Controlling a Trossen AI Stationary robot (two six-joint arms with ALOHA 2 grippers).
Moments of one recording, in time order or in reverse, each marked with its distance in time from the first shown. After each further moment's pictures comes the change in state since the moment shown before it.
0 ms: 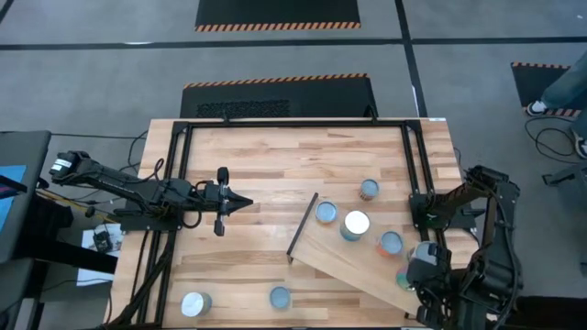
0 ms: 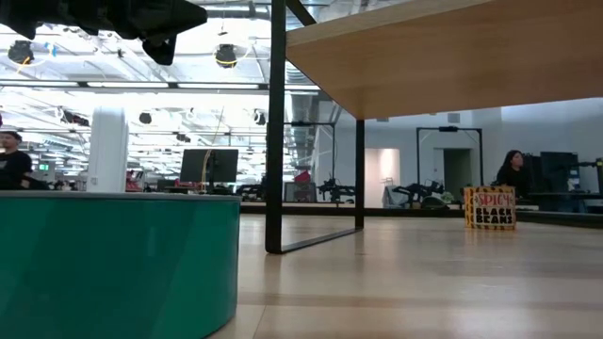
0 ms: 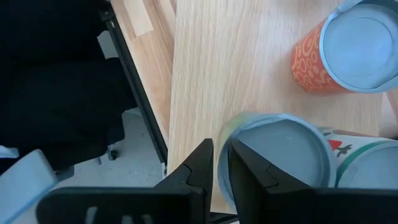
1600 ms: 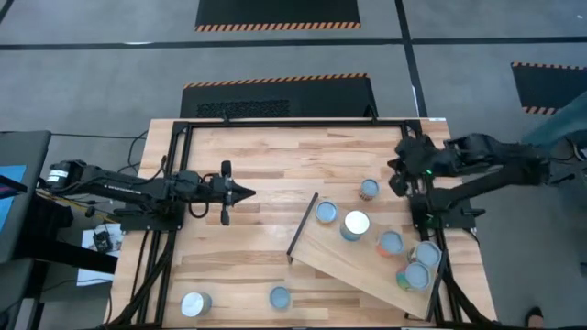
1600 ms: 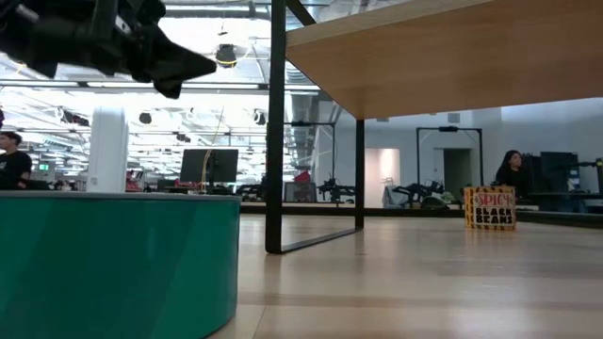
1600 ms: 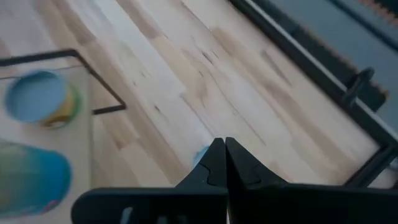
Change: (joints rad) left arm 0.214 0.052 -0.111 0.128 0.177 0.037; right arm -1.027 -0.726 -0.546 0.266 0.152 -0.884
